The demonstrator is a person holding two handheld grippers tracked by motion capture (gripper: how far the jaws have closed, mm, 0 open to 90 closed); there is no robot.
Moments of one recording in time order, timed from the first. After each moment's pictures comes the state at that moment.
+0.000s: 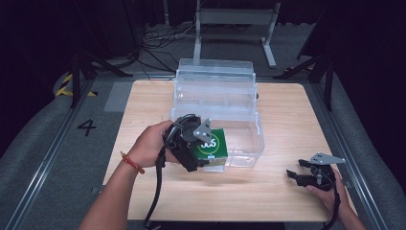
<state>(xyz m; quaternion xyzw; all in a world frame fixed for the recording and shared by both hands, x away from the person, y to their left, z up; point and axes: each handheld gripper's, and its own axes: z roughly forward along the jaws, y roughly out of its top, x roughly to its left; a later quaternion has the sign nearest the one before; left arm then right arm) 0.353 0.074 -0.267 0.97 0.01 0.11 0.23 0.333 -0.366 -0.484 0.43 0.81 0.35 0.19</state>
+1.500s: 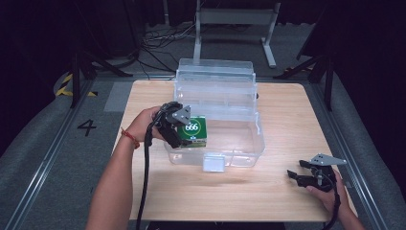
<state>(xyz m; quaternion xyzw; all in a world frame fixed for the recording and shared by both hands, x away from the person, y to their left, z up) 0.444 0.122 -0.342 0.96 0.00 0.10 0.25 0.330 -0.367 -0.484 0.44 0.81 0.35 0.19</state>
